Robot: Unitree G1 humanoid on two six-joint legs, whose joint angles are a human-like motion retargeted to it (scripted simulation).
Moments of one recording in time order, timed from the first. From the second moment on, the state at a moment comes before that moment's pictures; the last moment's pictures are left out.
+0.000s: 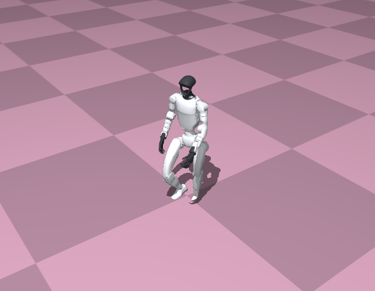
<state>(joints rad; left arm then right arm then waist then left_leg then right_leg) -0.28 0.24 -0.19 0.91 -0.17 -0.18 0.15 -0.04 -0.23 0.24 1.19 0.03 -0.09 0.05 -0.10 -0.15 0.09 0.04 -0.24 0.14 0.11 -0.37 0.09 -0.50 -0.24 -0.06 1.16 -0.41 0.10</state>
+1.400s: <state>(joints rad) -0.16 0.20 -0.26 1.06 -0.17 -0.15 0.08 -0.09 -0.20 0.27 1.19 0.09 -0.08 0.06 -0.03 -0.20 0.05 -0.12 -0.29 0.16 0.21 -0.38 0.13 -0.46 -0.29 -0.03 1.33 -0.36 0.13</state>
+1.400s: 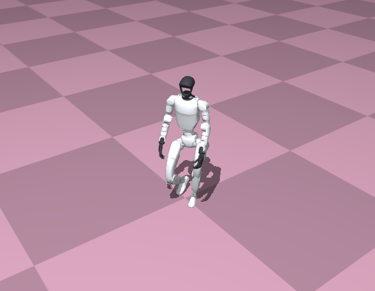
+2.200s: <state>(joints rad) 0.02 0.16 -0.27 1.19 -0.14 -0.14 0.01 -0.14 -0.27 0.25 1.10 0.17 -0.09 -0.02 0.08 0.02 0.05 -0.49 0.18 0.18 1.23 -0.56 0.10 -0.21 0.14 -0.02 0.38 -0.32 0.05</state>
